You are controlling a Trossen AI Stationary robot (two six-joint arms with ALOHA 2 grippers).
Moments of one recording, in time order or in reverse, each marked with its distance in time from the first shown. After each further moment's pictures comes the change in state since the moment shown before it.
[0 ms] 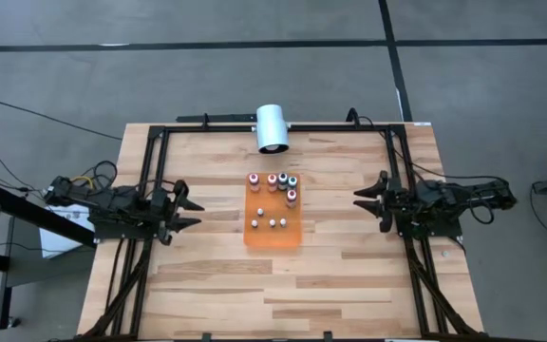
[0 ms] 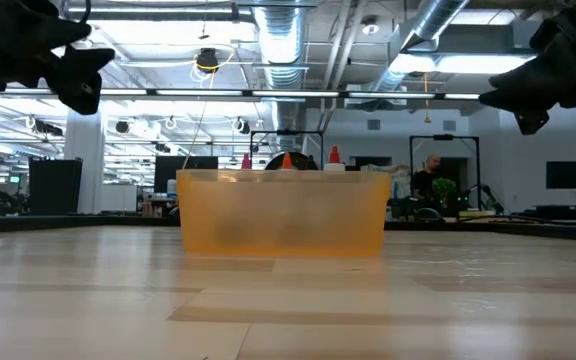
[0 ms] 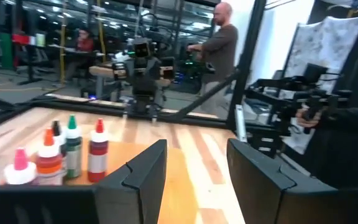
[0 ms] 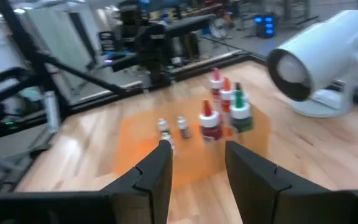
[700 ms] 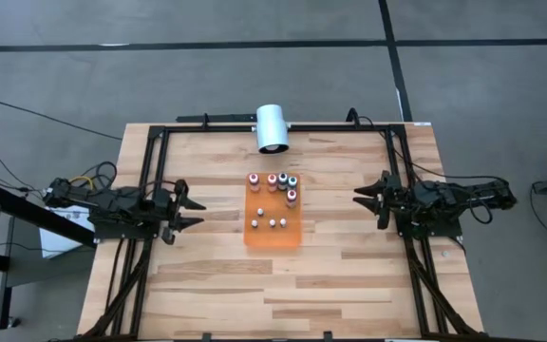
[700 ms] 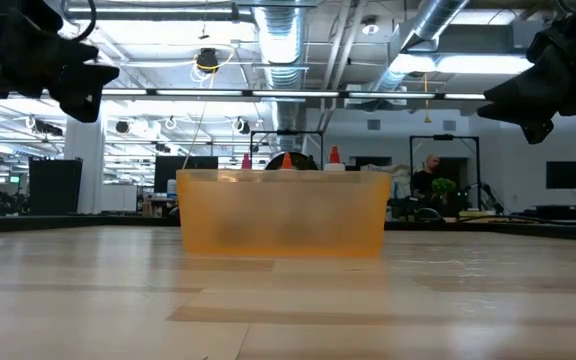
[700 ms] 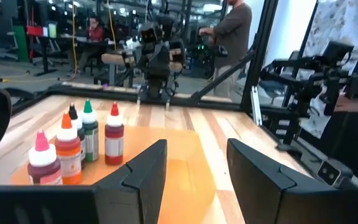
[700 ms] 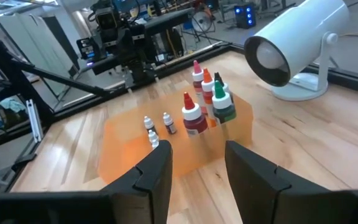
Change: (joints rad) left arm 0.025 0.000 0.000 -0.069 -0.018 0.035; right arm 0.002 0.000 0.000 -0.053 0.083 0.088
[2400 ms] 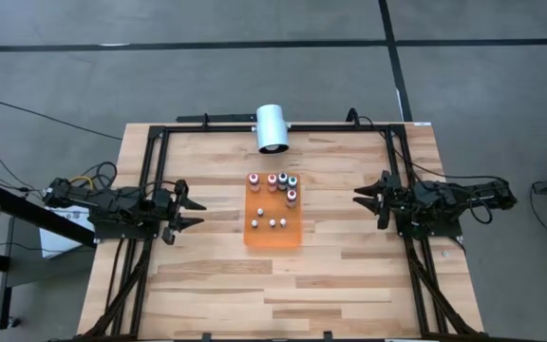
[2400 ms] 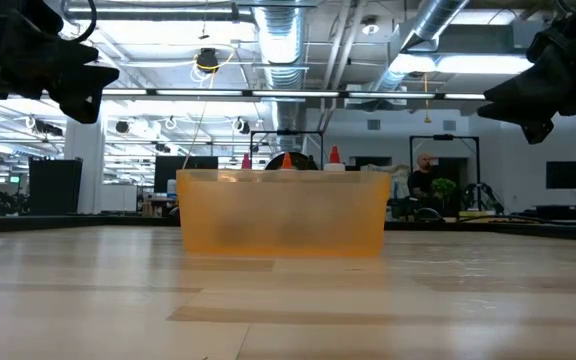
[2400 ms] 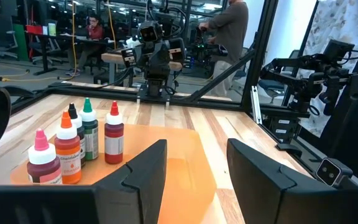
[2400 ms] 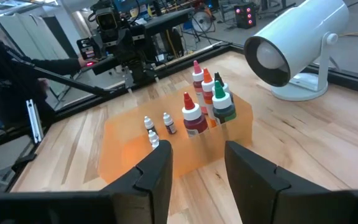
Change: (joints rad) left arm 0.000 0.002 0.000 -0.010 0.000 -0.003; right arm 0.000 0.000 0.000 0.000 -0.001 0.000
